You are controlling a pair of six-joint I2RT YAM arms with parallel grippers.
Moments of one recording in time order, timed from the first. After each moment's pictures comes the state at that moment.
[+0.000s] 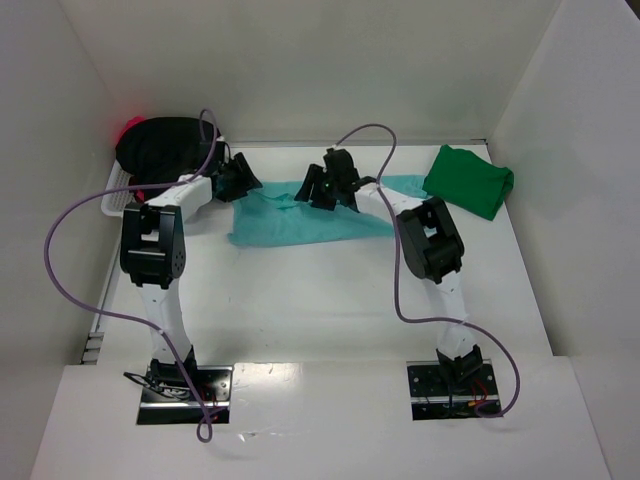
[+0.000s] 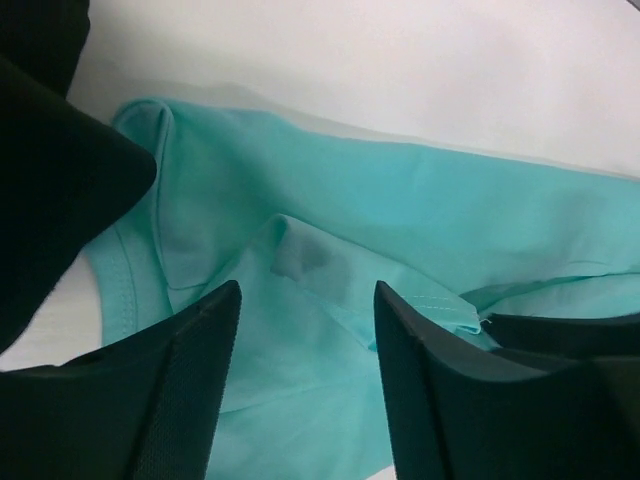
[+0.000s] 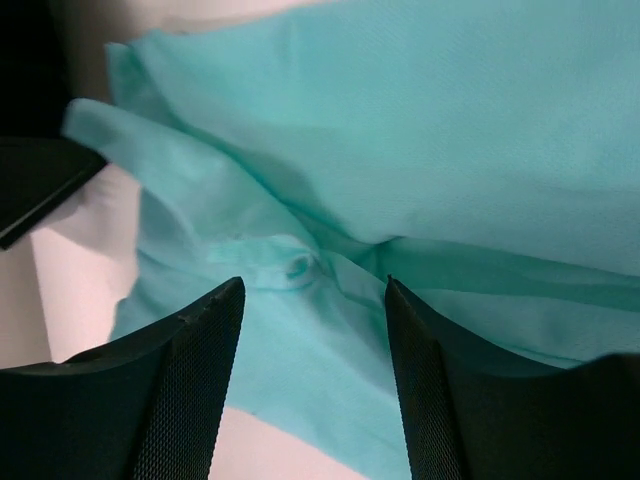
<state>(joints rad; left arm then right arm) -0.06 2.07 1.53 -0.22 0.23 -0.57 0.50 2.25 1.70 -0.10 -0.20 0.73</state>
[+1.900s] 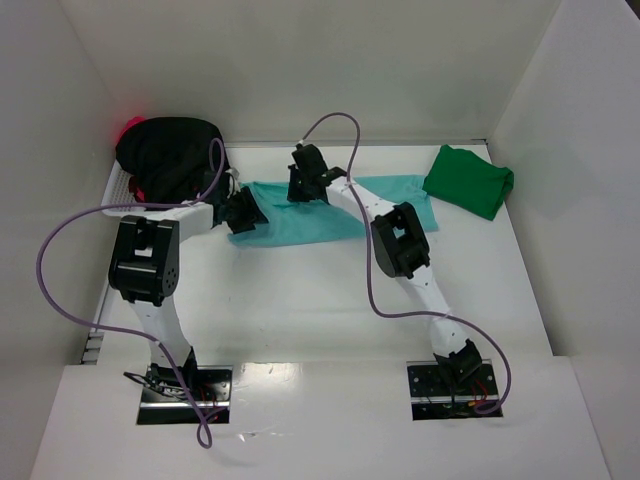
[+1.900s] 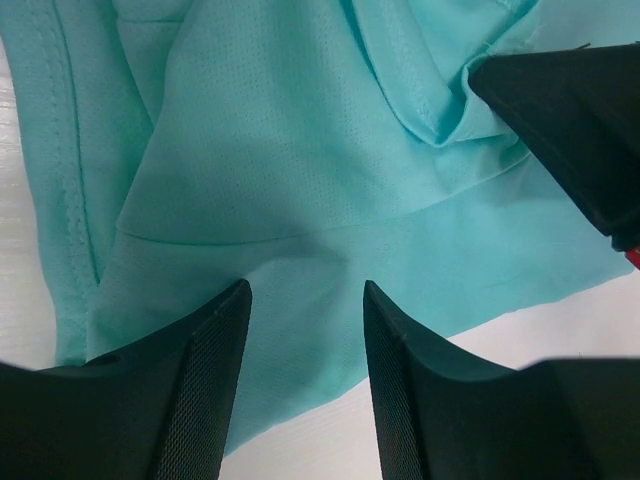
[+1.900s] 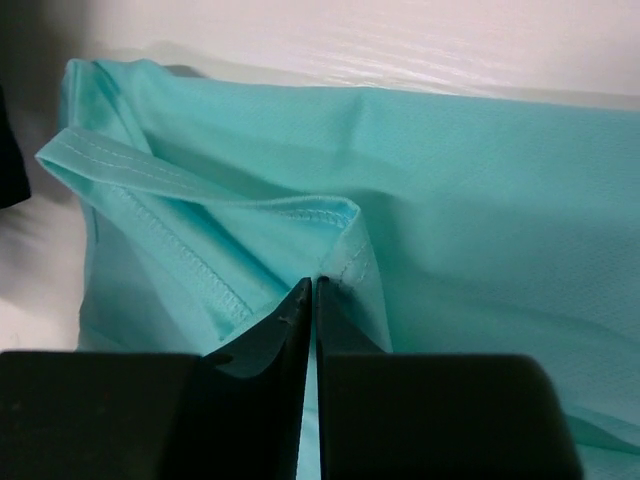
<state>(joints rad) -0.10 1.90 1.17 -0.14 0.31 -0.56 0.60 2.55 2.20 -0.38 -0.05 0.55</state>
